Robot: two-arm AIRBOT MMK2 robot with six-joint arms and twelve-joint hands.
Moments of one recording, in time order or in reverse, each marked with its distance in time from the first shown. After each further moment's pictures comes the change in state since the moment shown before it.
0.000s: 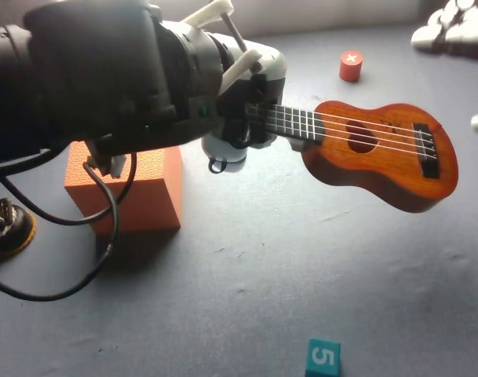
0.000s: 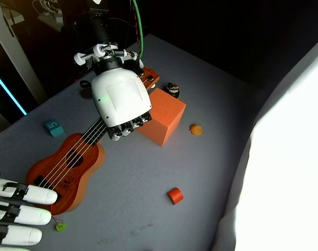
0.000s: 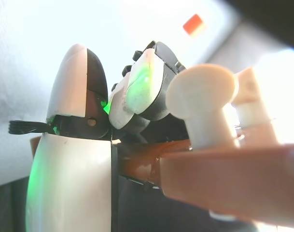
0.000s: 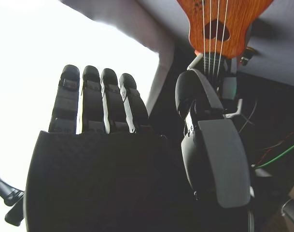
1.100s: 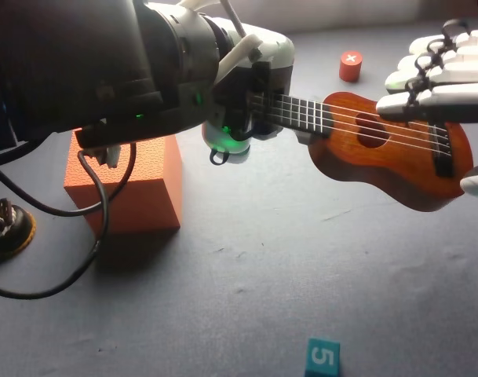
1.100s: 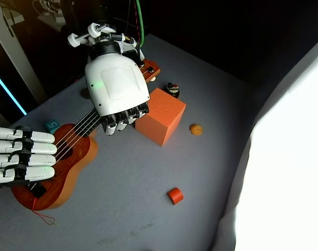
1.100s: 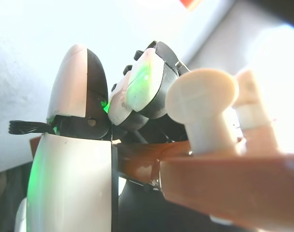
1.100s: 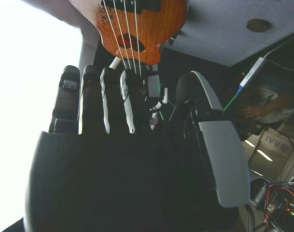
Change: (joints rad) left arm -0.044 0.044 -0.042 -0.037 -0.037 0.061; right arm -0.155 -0.031 0.078 -0.483 0.352 0.460
